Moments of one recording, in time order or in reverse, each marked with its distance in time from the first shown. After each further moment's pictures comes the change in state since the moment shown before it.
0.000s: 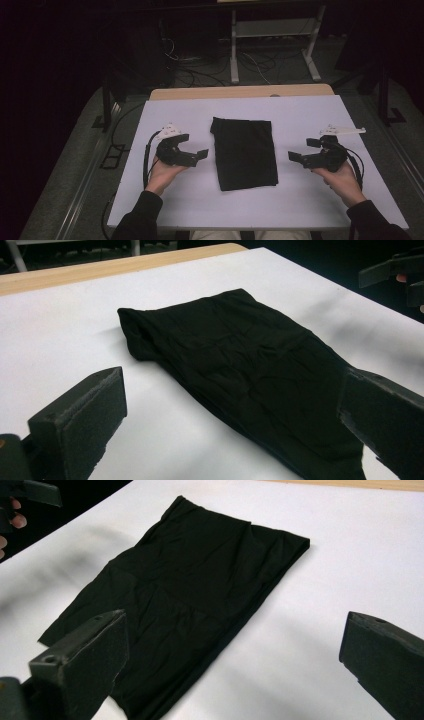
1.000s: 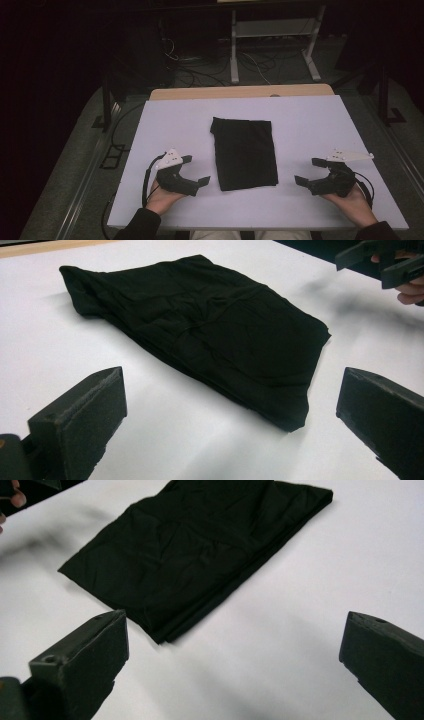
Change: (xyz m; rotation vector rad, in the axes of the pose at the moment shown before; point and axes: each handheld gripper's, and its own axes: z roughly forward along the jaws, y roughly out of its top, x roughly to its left) left arm -0.036 -0.045 -0.013 0.017 -0.063 0.064; right arm 0.012 -0.053 -0.020 0.024 0.021 -0.073
